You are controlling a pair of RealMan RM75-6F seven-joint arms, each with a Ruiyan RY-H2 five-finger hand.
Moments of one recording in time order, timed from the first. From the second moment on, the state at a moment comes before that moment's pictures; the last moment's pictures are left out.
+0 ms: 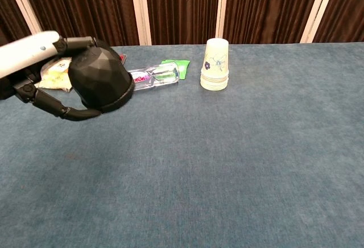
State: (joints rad) left arm -0.51 -1.46 -0.07 -1.72 1.50 1.20 -0.20; right arm 0.09 -1.18 0.08 -1.59 -1.50 1.48 -0.09
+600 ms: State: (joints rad) left arm -0.53 -1.24 -0.14 -1.84 1.44 0.79 -0.96; right arm 0.09 -1.18 0.07 -1.60 -1.50 1.48 -0.10
